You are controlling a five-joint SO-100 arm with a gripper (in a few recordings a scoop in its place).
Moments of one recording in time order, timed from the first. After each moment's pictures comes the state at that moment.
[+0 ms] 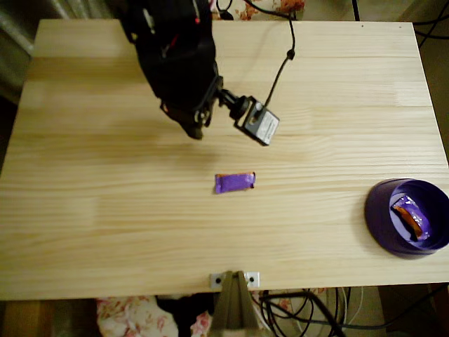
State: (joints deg) arm -20.1 118.7 138.5 62.7 38.1
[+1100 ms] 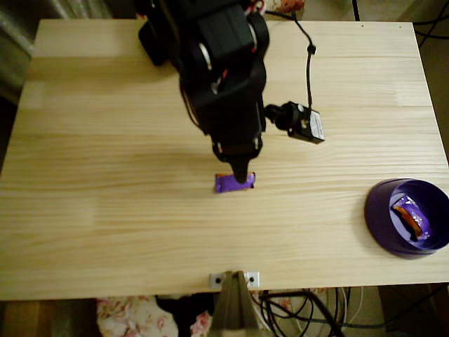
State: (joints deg) arm -28.9 95.4 112.4 62.2 21.1
